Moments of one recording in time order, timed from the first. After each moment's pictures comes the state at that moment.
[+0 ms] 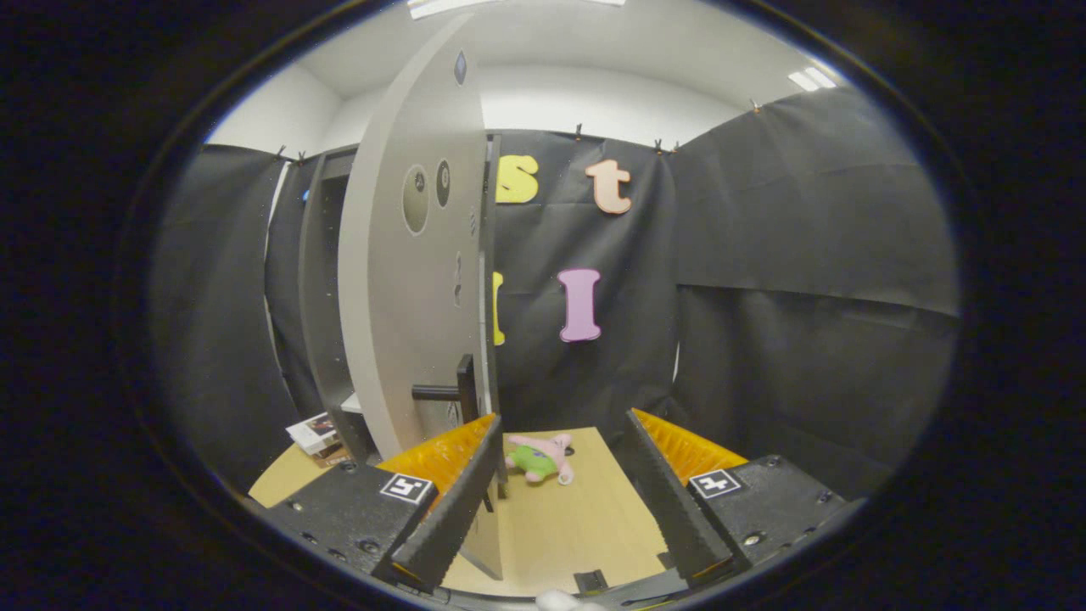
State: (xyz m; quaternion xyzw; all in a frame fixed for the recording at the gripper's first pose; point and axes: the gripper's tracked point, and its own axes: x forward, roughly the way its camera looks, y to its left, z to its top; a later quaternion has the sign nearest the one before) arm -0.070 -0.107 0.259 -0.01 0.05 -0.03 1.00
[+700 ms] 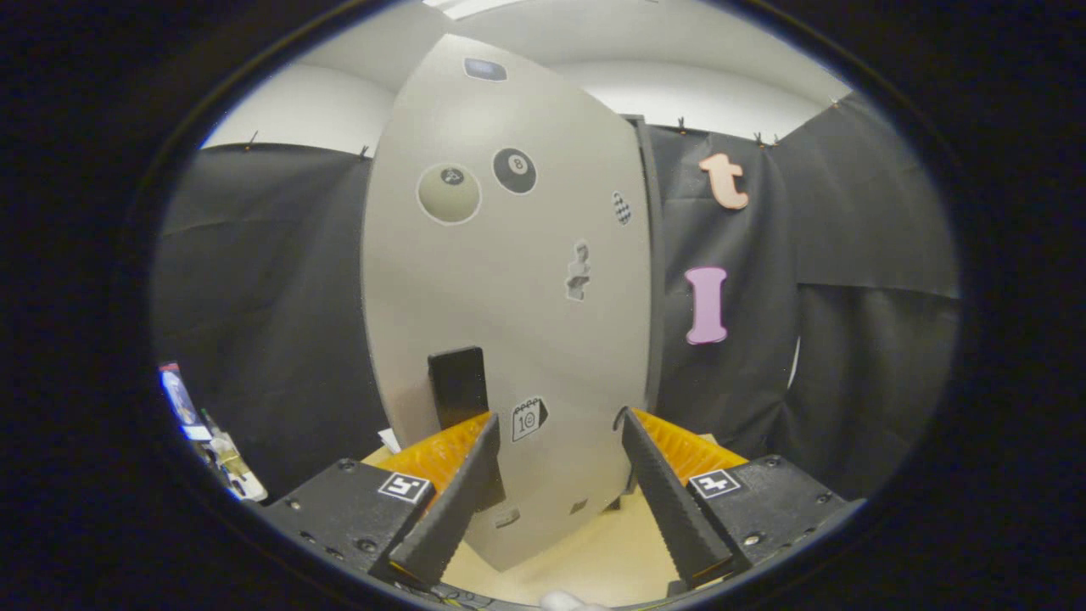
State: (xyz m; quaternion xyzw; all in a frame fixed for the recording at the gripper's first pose) arm -0.018 0.077 0.238 -0.01 0.06 0.15 0.99
